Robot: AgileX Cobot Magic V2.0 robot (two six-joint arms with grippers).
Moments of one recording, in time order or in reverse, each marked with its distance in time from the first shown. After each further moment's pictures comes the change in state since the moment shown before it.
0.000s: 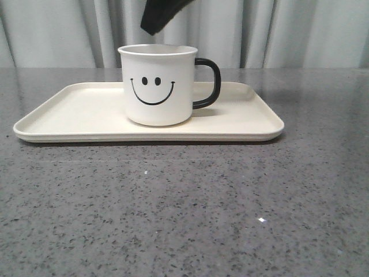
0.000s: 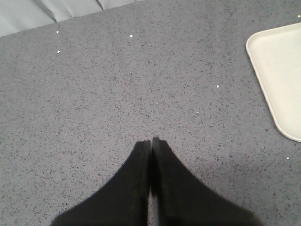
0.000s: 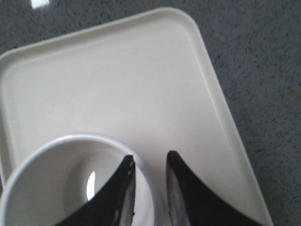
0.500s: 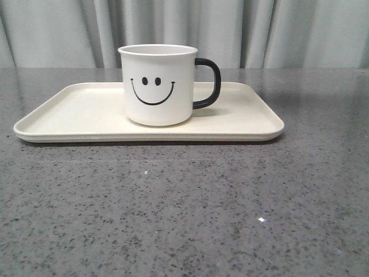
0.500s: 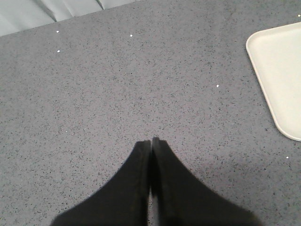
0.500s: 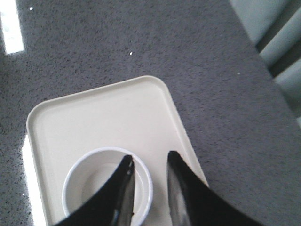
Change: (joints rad) left arm 0.000 0.000 0.000 0.000 0.002 0.000; right arm -0.038 -0.233 -0.021 0.008 0.010 0.061
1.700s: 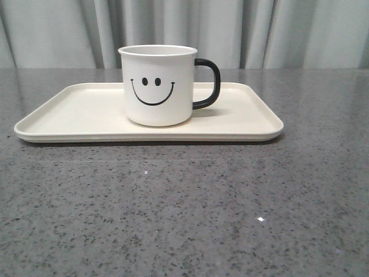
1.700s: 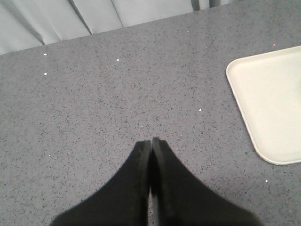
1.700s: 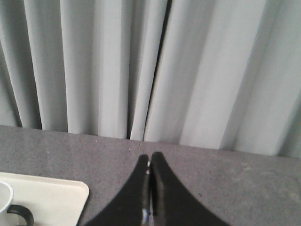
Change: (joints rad) left arm 0.000 0.000 0.002 -0.060 -0.092 0.000; right arm -0.668 -1.283 1.184 0.031 -0.573 0.316
